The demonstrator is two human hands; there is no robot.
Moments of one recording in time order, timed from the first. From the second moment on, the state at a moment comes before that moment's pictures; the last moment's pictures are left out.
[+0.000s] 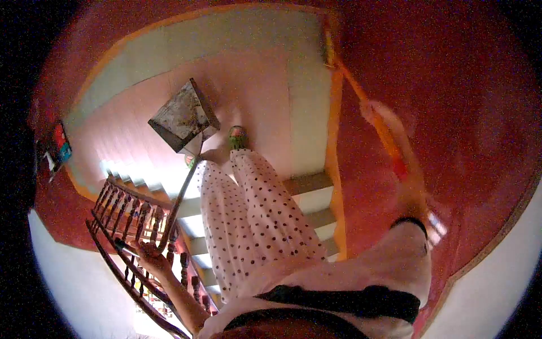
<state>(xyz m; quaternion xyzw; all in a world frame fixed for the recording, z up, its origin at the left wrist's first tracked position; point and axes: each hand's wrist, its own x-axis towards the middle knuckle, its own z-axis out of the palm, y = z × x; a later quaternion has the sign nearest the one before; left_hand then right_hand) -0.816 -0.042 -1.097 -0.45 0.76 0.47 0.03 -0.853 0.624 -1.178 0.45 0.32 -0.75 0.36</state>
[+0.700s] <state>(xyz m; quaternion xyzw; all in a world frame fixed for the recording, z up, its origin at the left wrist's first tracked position) -0.842 -0.060 -1.090 -0.42 0.85 0.31 0.01 -0.910 0.576 -1.214 0.44 0.64 -0.60 0.18</state>
